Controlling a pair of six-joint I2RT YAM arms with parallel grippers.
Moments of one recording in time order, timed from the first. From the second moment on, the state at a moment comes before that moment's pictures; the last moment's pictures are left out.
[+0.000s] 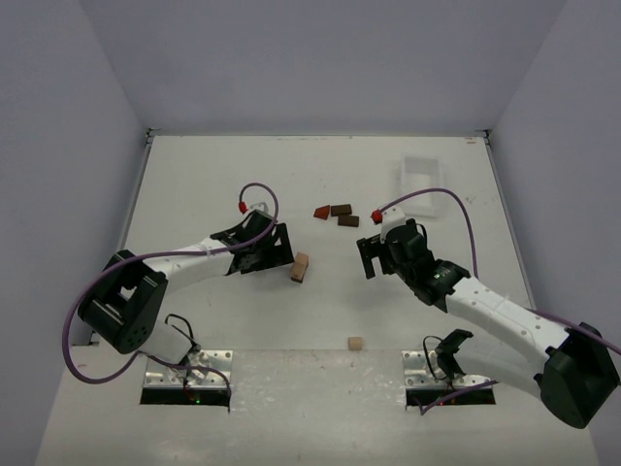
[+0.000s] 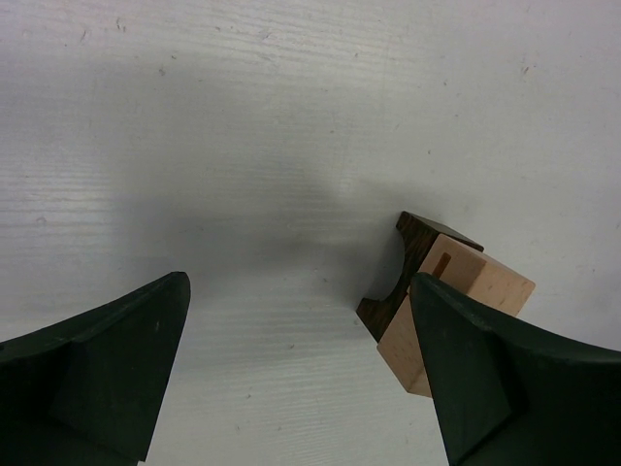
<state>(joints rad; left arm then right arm) -0.56 1.46 0.73 -0.26 -0.14 -0.76 0.66 1.01 0.52 -0.16 0.29 0.10</state>
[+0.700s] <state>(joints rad) -0.58 1.45 0.73 -0.27 -0.15 -0.75 0.66 1.01 0.52 -0.16 0.29 0.09</state>
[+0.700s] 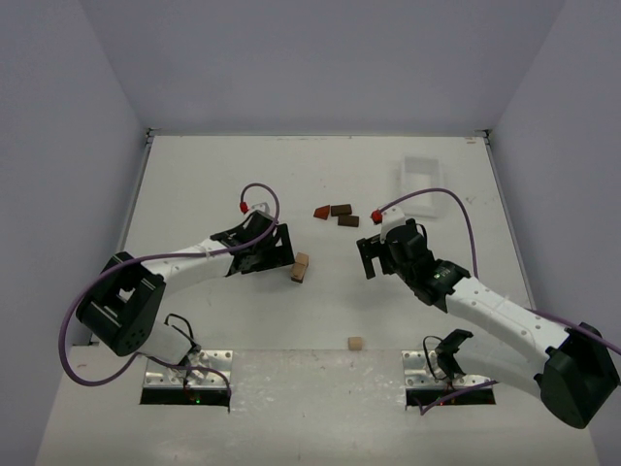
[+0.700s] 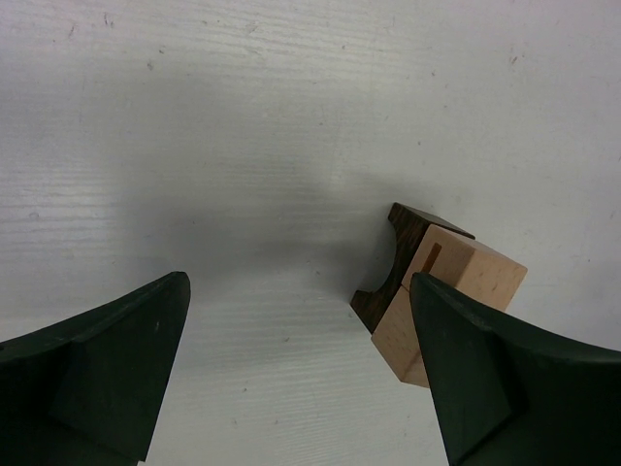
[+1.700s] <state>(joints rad) -0.53 1.29 0.84 -0.42 -0.41 -0.82 0.87 1.26 0.56 -0.03 0.10 0.00</state>
